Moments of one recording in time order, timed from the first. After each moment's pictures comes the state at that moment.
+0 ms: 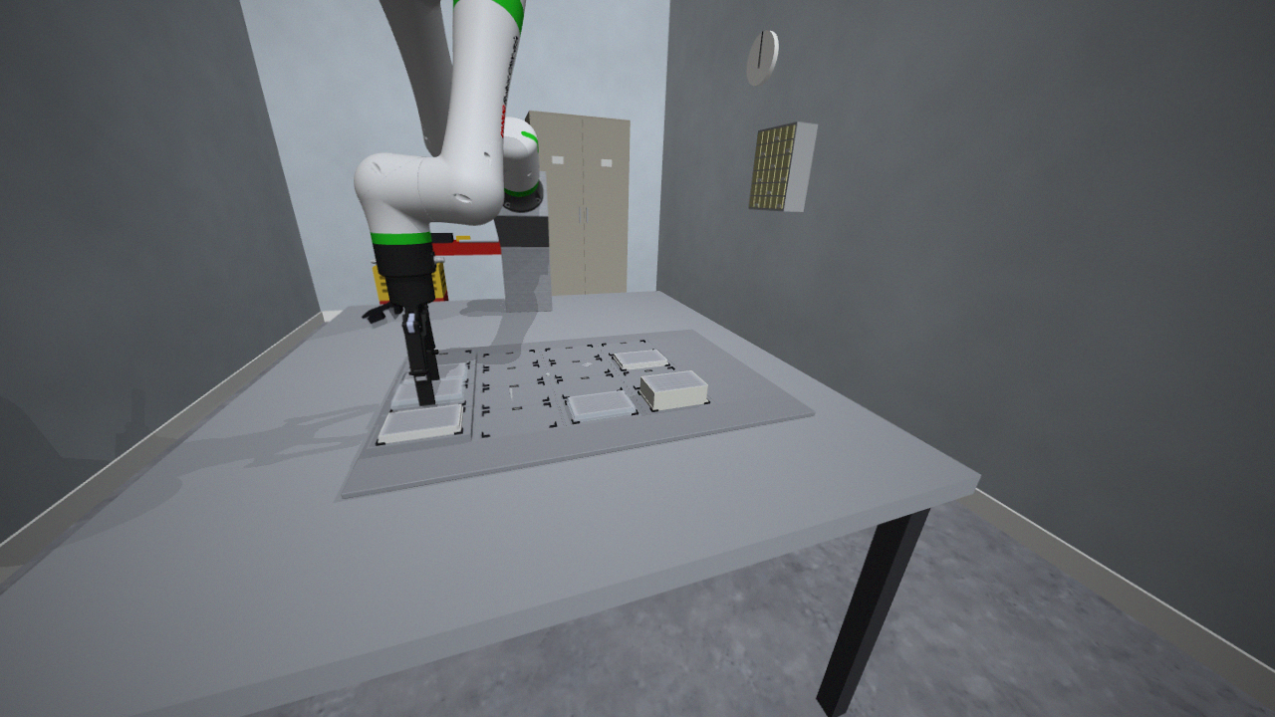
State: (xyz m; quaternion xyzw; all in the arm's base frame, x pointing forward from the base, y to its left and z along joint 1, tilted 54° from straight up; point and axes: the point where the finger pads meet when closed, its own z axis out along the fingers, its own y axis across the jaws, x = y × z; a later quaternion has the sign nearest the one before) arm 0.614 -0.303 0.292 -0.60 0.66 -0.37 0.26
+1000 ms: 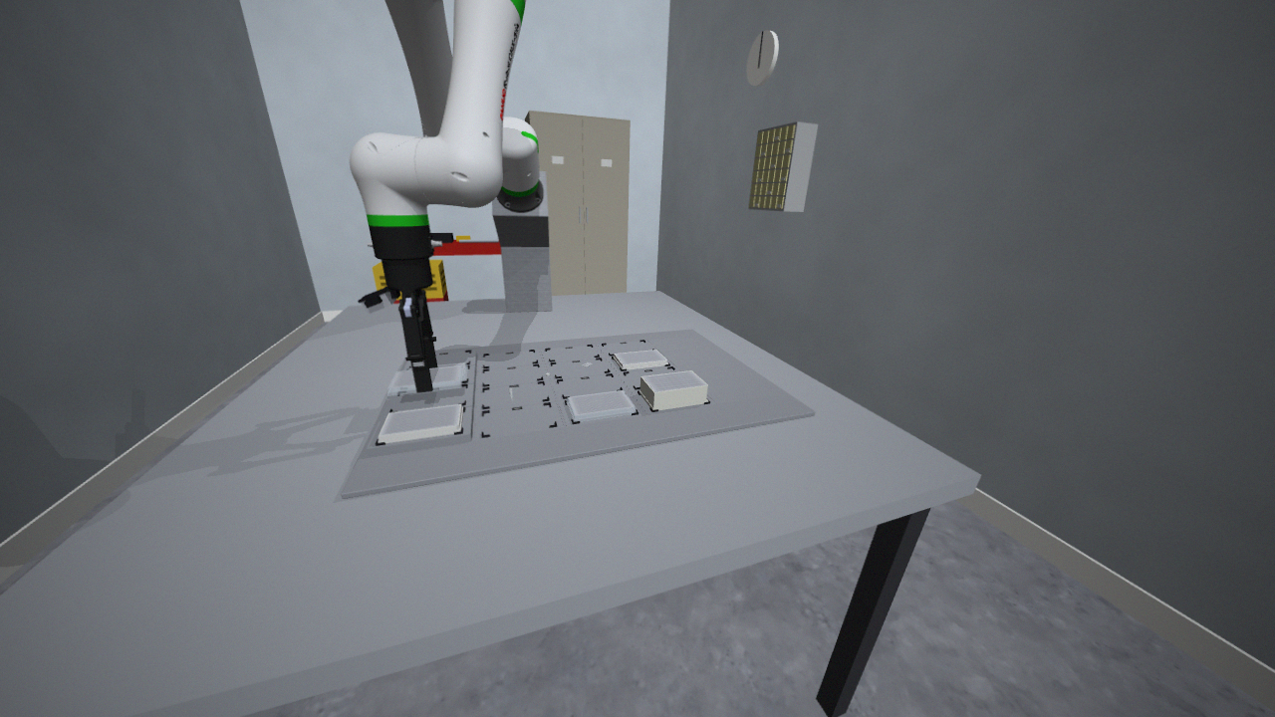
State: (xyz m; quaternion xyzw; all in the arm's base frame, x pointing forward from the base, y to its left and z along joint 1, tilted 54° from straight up) arm 0.592 -0.298 0.309 -0.60 0.66 -0.37 0.26
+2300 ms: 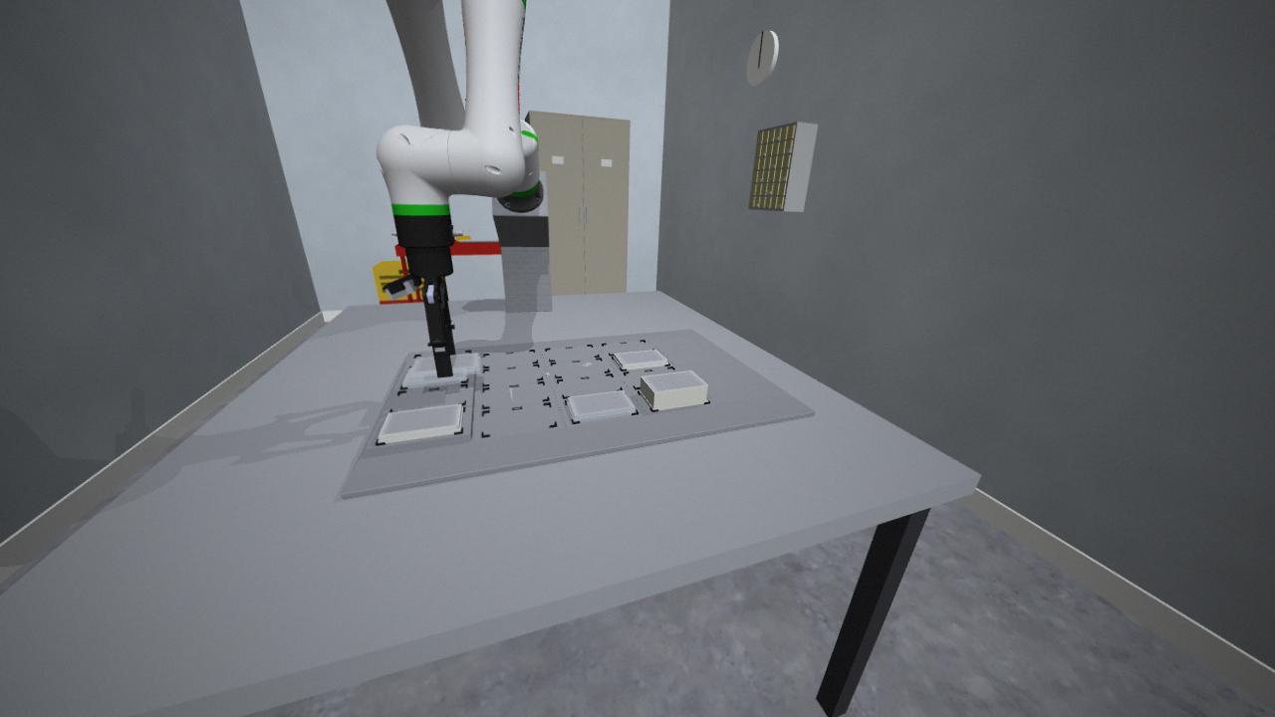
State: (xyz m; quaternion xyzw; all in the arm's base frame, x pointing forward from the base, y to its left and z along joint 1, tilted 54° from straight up) arm 0.570 -0.260 0.297 -0.60 0.66 -0.36 0.27
